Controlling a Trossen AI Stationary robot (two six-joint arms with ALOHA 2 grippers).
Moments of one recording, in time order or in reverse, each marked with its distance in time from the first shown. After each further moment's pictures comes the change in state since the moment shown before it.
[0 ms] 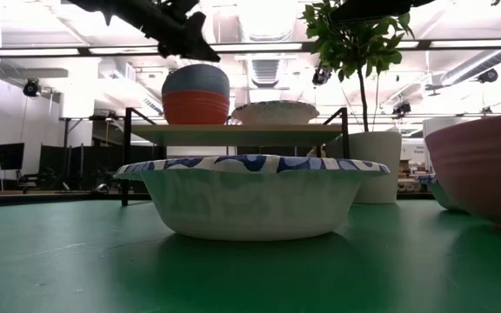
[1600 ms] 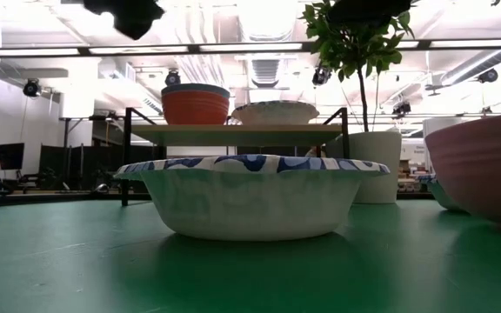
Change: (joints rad) left arm -0.625 -0.247 -0.212 -0.245 0.102 -0.160; right arm 0.000 0.009 -0.022 0.060 -0.007 0.215
